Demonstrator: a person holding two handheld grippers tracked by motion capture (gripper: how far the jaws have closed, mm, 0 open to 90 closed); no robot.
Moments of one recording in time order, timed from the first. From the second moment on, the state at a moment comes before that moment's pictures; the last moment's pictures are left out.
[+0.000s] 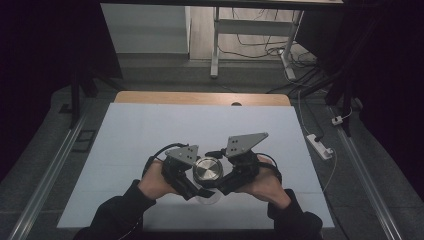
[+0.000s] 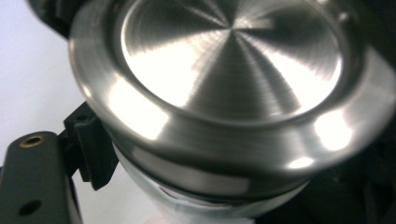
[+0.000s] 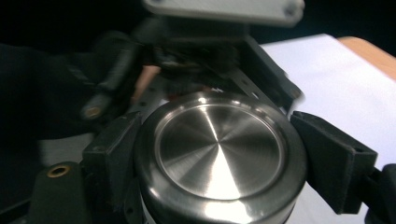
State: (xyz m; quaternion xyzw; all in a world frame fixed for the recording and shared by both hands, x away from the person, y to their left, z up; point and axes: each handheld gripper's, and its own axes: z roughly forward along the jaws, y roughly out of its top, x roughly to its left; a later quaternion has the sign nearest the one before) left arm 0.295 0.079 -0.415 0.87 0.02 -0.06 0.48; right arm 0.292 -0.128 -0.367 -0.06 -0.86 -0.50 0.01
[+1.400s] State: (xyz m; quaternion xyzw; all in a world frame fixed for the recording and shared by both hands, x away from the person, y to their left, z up) left arm 0.312 0.093 -0.430 0.89 0.07 0.00 0.46; right arm 0.304 -0.148 -0.366 -0.09 -0.82 -0.56 -0.02
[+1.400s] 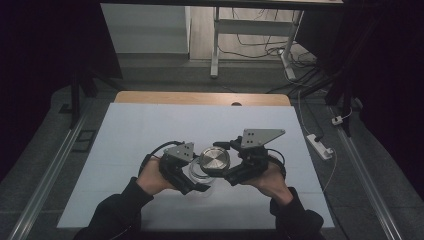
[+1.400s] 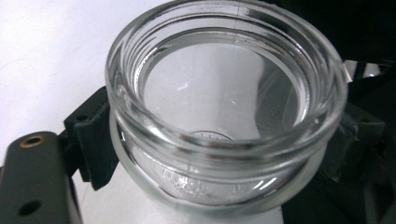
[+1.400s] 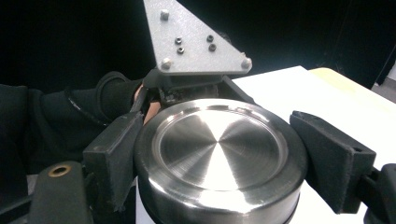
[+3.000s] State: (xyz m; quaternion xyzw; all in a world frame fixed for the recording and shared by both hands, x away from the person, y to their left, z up) left arm 0.343 0.109 -0.426 0.86 0.17 0.08 0.48; right arm 0.278 -0.151 -0.411 -0.11 -0.82 -0.56 -0.03
